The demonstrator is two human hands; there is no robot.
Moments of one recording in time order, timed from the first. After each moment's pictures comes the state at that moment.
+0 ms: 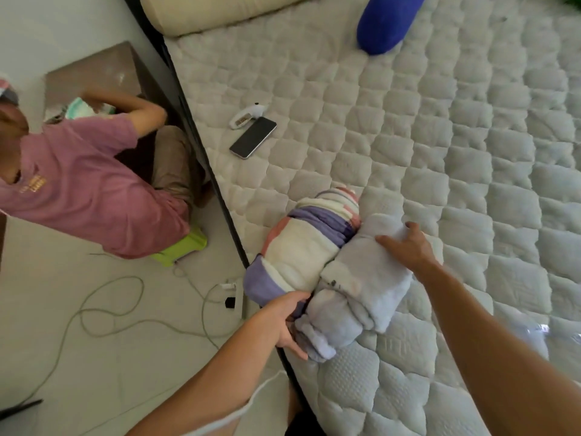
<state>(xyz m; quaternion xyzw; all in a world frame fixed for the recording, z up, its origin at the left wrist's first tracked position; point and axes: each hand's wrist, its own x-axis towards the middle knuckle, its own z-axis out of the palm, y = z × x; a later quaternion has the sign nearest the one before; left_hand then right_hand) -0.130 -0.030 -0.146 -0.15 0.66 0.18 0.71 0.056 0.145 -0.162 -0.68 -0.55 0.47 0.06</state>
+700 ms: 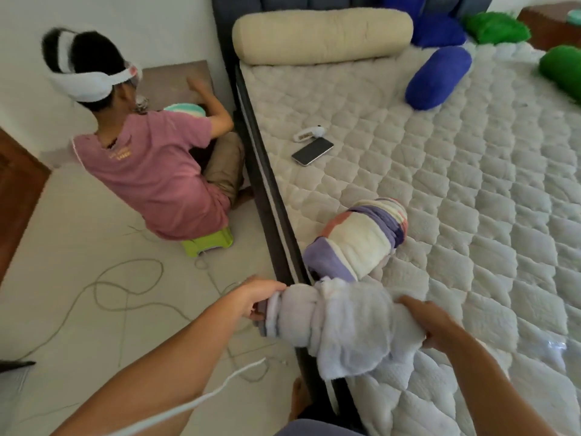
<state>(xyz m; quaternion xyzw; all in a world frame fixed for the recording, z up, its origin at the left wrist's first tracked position) -0.253 -0.172 -0.129 0.07 0.79 0.24 0.56 0.032 -0.035 -0.124 -0.71 -0.41 0.58 0.02</state>
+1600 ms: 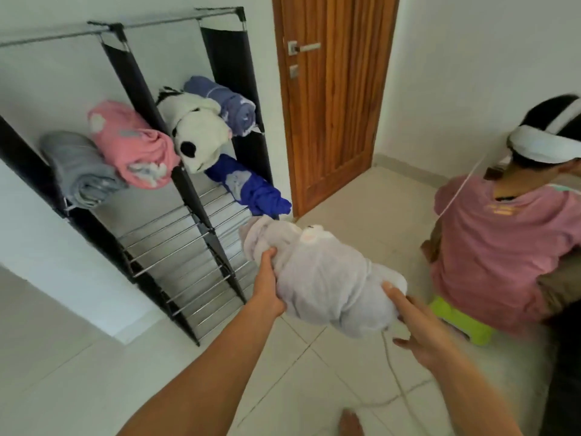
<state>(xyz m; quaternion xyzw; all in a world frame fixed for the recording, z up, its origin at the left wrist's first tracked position) -0.481 -0.691 -0.045 -0.32 0.43 0.84 0.09 -0.429 -0.453 -0.050 -0.23 -0.66 0.69 -0.16</state>
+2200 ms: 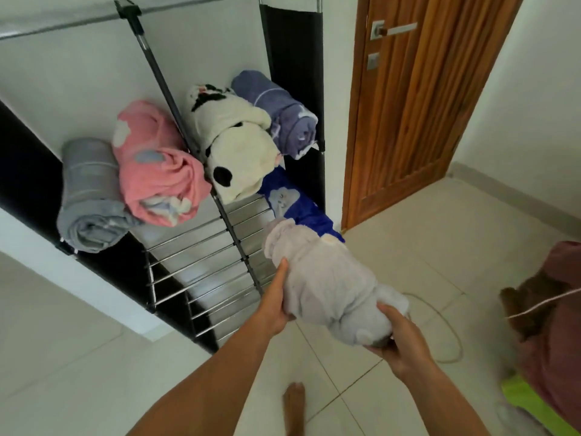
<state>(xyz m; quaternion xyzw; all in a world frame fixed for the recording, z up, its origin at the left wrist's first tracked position) -0.669 -0.806 -0.101 -0.38 0.47 0.80 0.08 -0.664 -0.584 -0.094 -0.29 -0.51 0.77 -0.24</state>
